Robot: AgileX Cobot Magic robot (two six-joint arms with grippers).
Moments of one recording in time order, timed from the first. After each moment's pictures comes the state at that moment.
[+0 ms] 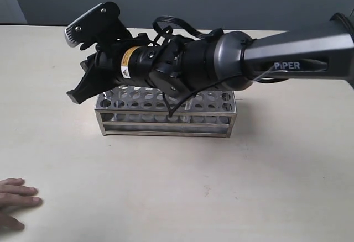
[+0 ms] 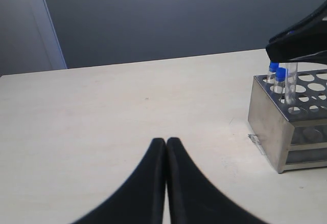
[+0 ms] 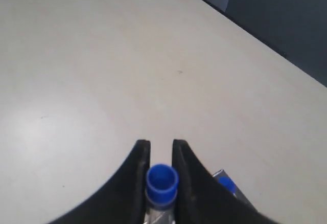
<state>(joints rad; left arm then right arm) 0.03 0.00 0.01 0.18 0.25 -0.12 0.99 2.04 -1.35 -0.31 -0.17 0.18</state>
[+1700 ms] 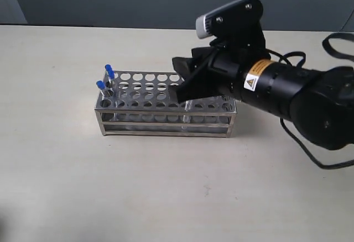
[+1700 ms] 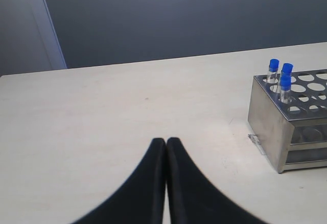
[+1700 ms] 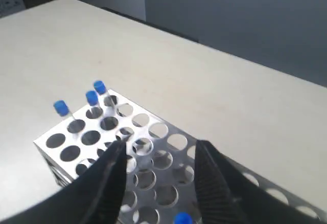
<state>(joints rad) 0.03 0.00 0.01 0.18 0.25 -0.12 0.83 1.51 -0.67 0.07 -0.39 -0.02</state>
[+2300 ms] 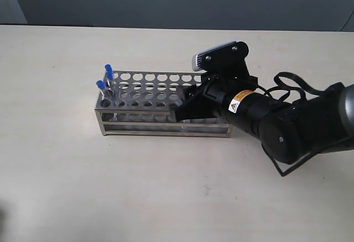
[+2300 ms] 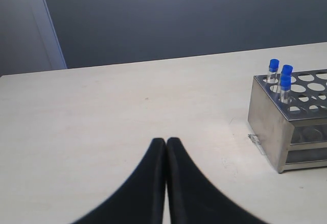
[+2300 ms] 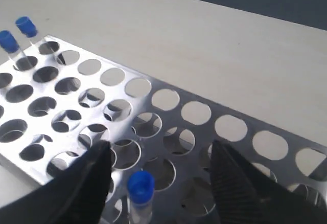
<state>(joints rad) 0.03 0.00 0.01 0.18 0.25 -0.12 0.83 1.76 -0.66 0.22 -0.58 -0.09</state>
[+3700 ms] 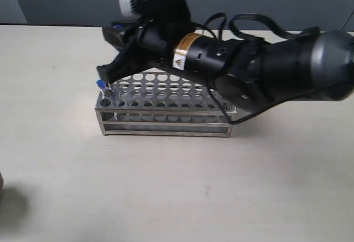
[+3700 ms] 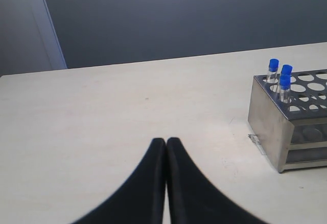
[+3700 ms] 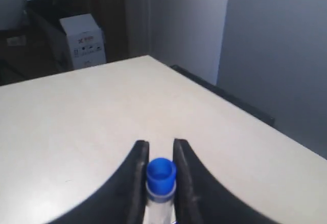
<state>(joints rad) 0.03 0.00 0.01 0.18 0.25 -0.12 0.92 1.78 -1.02 -0.28 -0.54 0.20</state>
